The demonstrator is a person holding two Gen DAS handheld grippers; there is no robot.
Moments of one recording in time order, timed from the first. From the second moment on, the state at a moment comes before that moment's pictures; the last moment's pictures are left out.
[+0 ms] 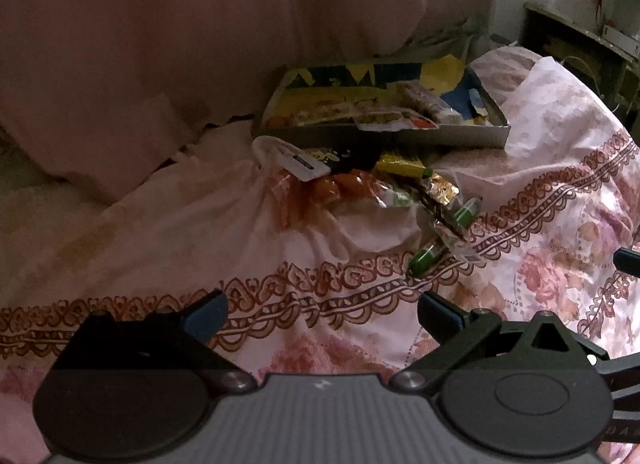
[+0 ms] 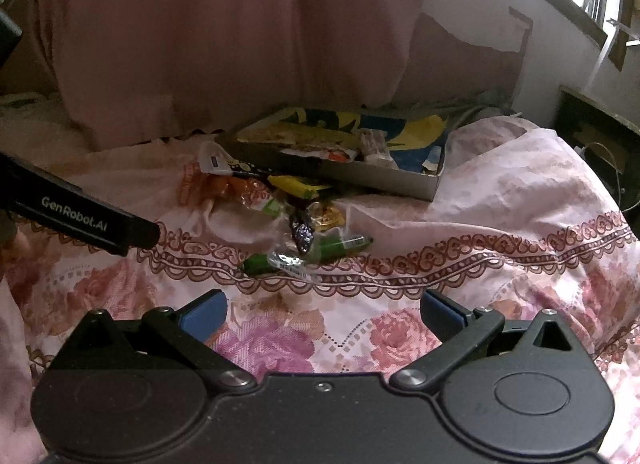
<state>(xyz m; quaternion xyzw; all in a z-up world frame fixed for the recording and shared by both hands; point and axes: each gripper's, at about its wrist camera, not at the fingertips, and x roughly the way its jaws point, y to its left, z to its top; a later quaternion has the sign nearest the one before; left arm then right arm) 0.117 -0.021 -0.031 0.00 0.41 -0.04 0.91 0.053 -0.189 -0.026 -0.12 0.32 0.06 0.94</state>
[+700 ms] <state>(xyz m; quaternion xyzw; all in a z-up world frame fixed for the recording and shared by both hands) 0.184 -0.035 -0.033 0.01 0.44 -0.12 0.89 0.093 -0.206 -0.032 -0.06 0.35 0.05 0.93</state>
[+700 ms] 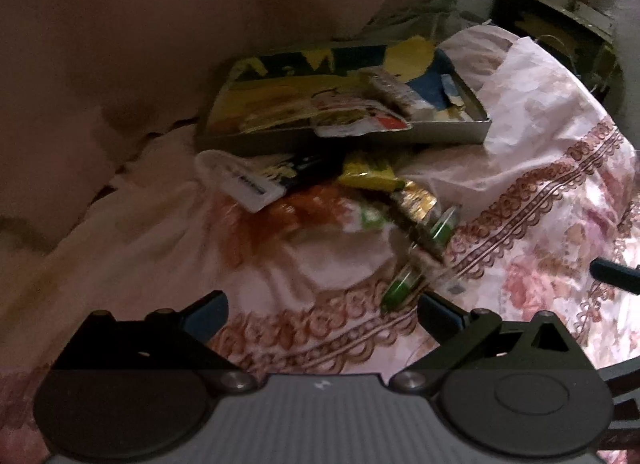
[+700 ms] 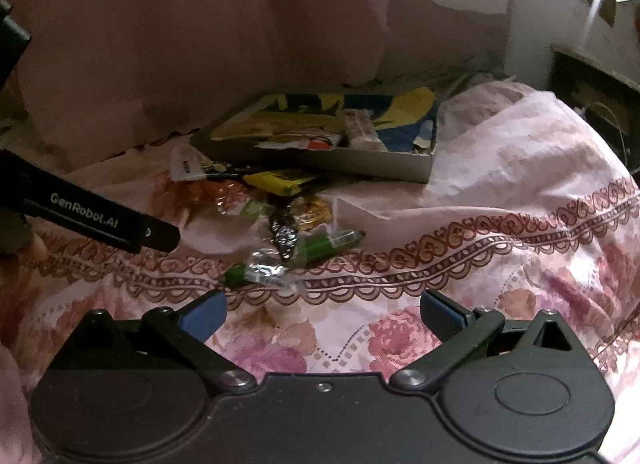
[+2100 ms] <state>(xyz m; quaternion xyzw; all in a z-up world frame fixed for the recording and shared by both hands) 0.273 -0.002 -0.073 -0.14 0.51 -0.15 0.84 0.211 -0.190 -0.088 -0.08 0.36 0.15 0.92</state>
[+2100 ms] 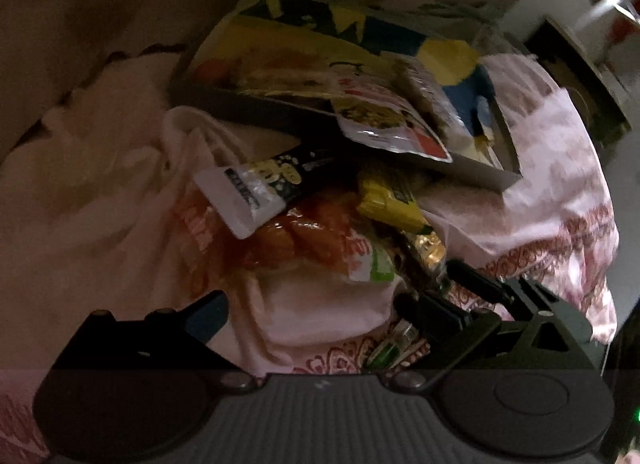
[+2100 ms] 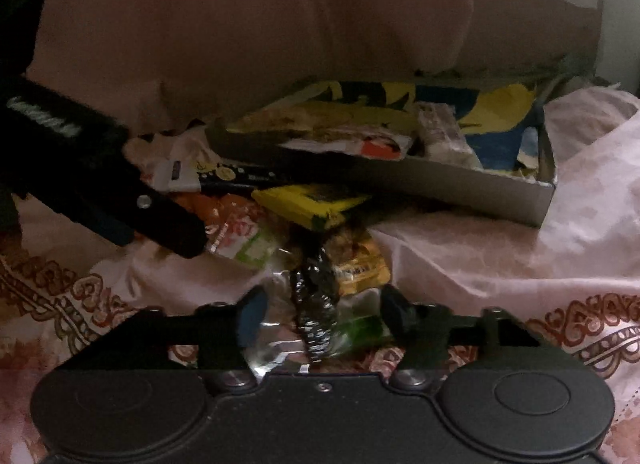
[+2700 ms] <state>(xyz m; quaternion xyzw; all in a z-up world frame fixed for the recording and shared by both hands) 0.234 -0.091 -0.079 0.11 0.43 -0.33 0.83 0.221 -0.244 -0.075 -0.10 0.42 0.15 0.89</state>
